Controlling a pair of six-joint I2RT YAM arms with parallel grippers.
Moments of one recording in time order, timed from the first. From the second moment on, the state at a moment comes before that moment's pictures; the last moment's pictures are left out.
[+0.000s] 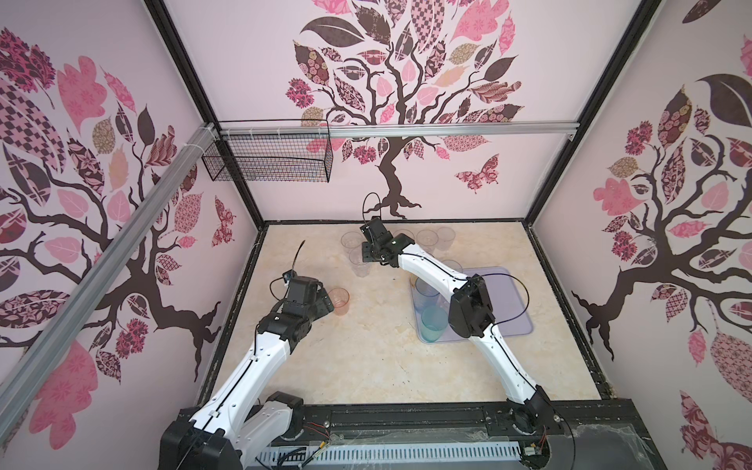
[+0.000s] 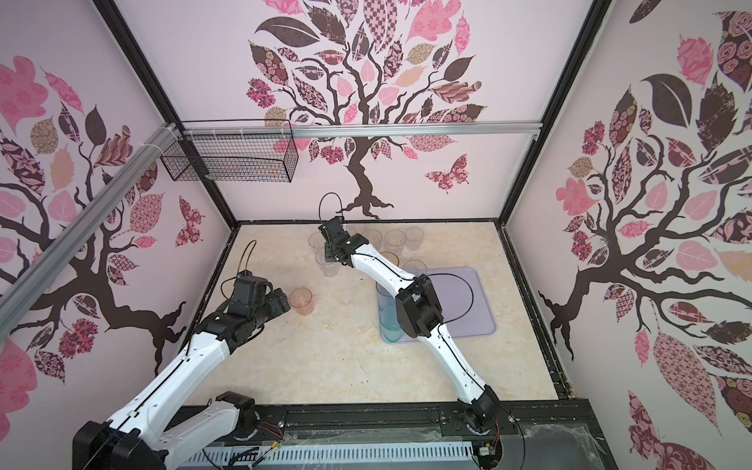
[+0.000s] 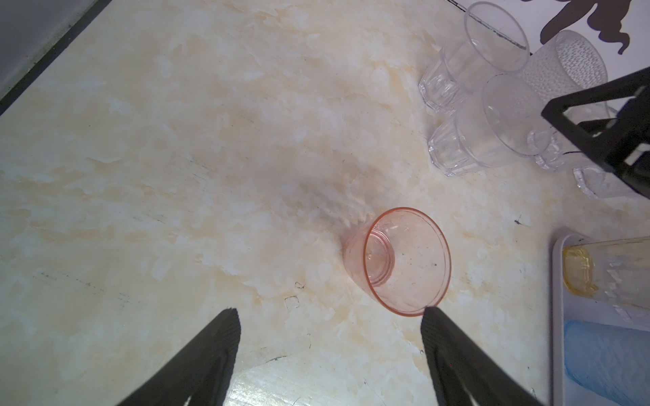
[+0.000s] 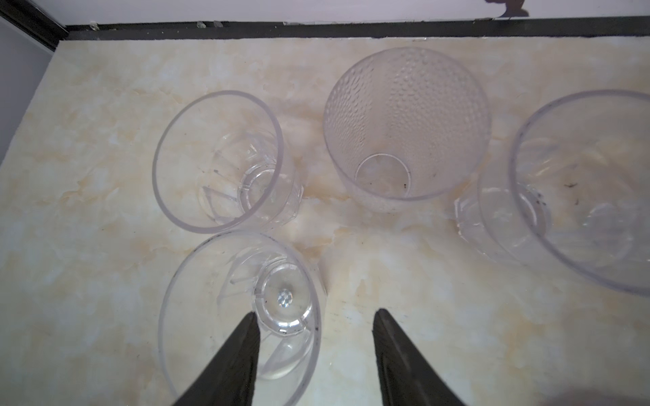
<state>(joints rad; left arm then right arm) -0.27 1.01 0.73 -0.56 -0.24 -0.62 0.73 2.55 2.45 -0.72 0.23 0.52</state>
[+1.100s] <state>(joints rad) -0.27 1.01 0.72 -0.55 -0.23 -0.63 0.80 2.45 2.24 -0.68 0.21 0.50</state>
